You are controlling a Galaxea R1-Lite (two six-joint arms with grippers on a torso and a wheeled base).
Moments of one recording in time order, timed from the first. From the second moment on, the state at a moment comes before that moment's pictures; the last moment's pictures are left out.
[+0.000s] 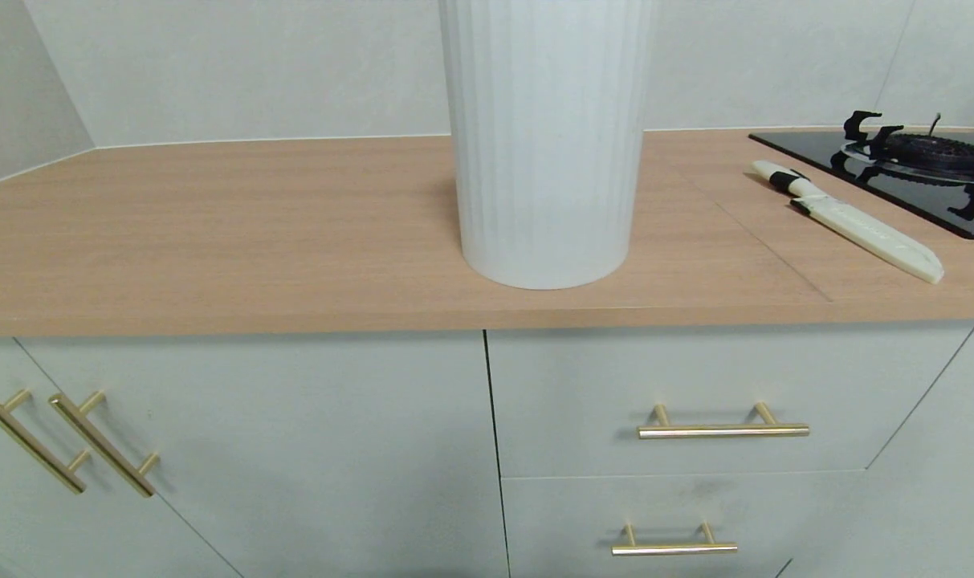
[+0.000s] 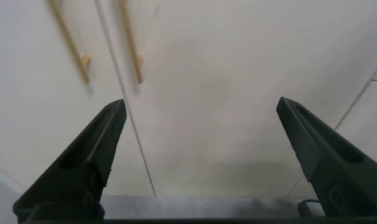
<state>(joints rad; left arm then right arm) 0.00 0.00 0.00 0.00 0.03 0.00 0.00 0.00 0.00 0.00 0.00 0.00</state>
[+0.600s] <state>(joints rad) 0.00 0.00 0.00 0.00 0.03 0.00 0.00 0.00 0.00 0.00 0.01 -0.01</state>
